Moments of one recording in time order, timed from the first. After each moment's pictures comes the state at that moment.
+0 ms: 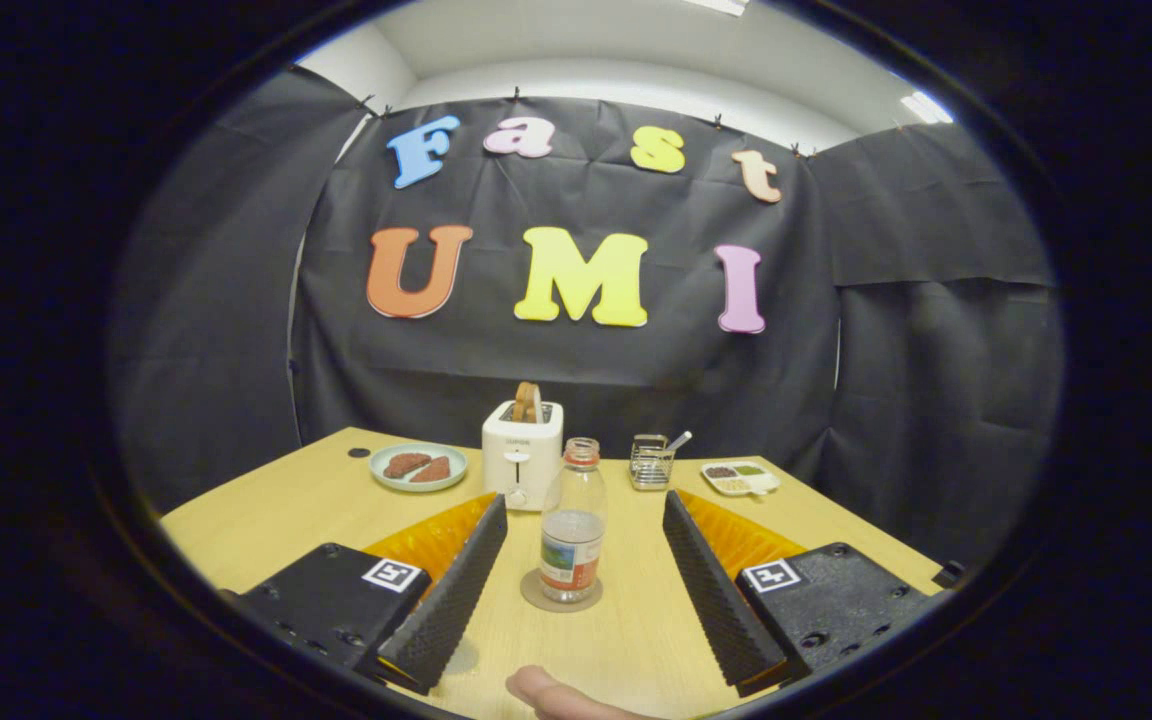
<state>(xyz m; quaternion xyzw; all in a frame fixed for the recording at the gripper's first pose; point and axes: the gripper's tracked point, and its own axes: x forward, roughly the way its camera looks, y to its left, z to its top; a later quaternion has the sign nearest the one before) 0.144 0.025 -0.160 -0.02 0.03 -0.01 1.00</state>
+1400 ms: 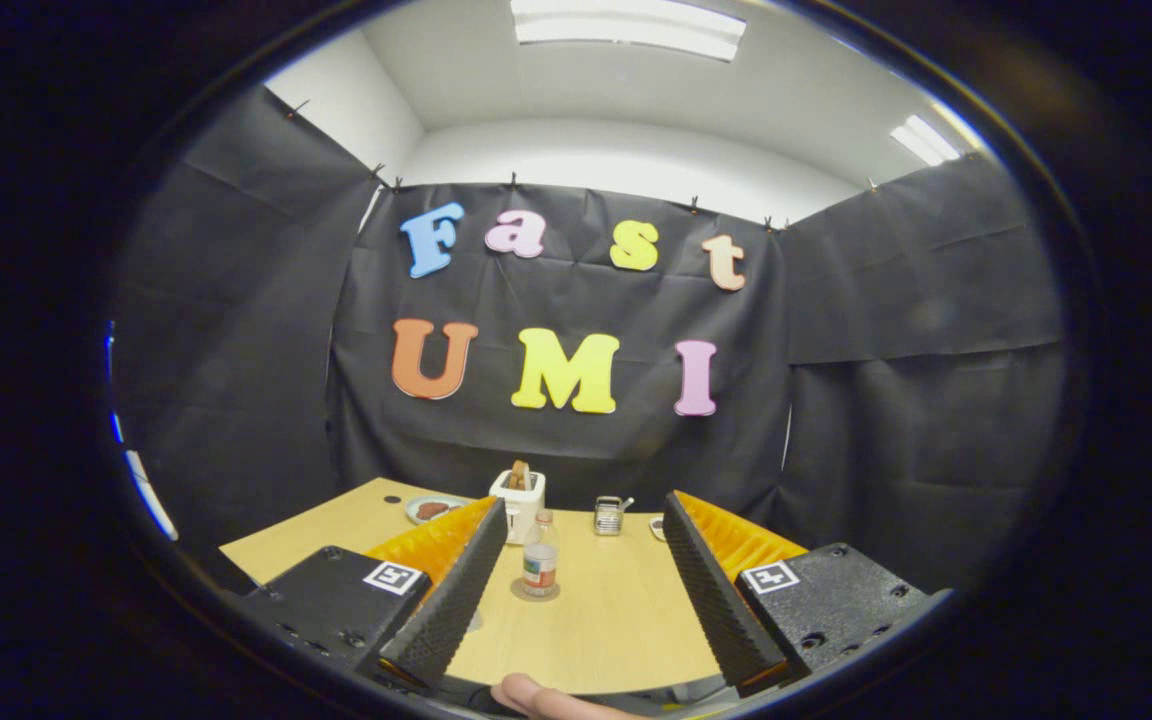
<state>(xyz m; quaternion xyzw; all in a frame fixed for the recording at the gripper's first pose) -0.080 -0.014 0.006 -0.04 -0.04 0.00 1.00</state>
